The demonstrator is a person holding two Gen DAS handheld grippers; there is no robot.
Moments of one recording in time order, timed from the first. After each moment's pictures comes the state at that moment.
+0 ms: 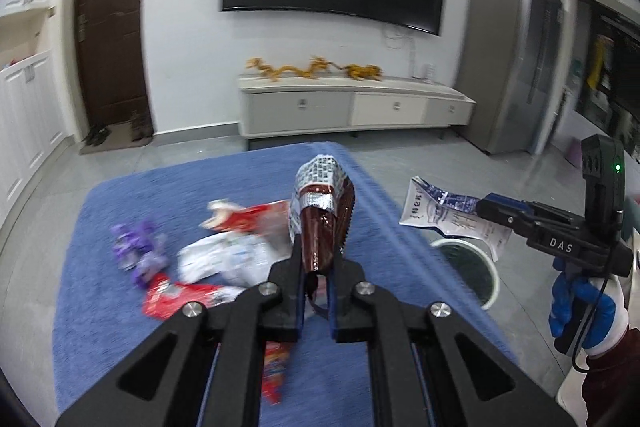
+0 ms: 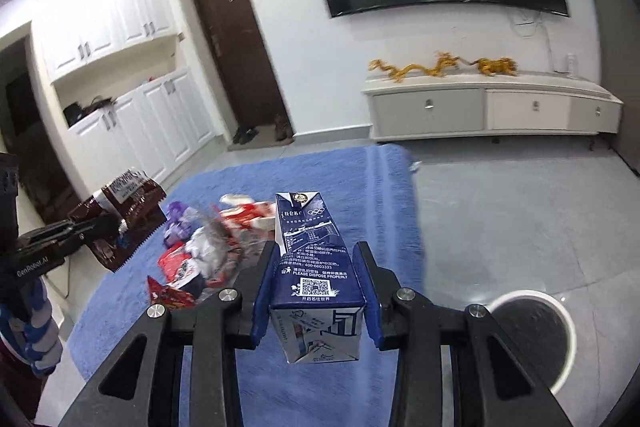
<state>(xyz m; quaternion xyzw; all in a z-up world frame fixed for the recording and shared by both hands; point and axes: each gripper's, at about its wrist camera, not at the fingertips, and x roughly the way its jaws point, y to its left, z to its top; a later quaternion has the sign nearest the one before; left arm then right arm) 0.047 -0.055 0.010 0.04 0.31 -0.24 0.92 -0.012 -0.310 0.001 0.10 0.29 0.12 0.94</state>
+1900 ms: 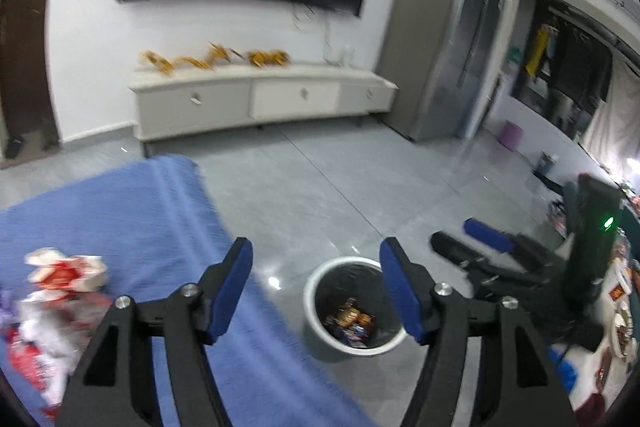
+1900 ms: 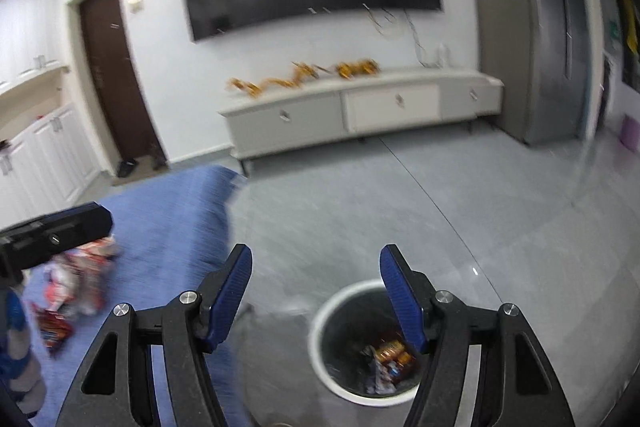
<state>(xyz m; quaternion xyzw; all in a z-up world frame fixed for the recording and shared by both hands) 0.077 -0.231 0.006 0.02 0.32 -0.36 0.88 -0.036 -0.414 0.007 0.09 0.28 -0.06 0.95</state>
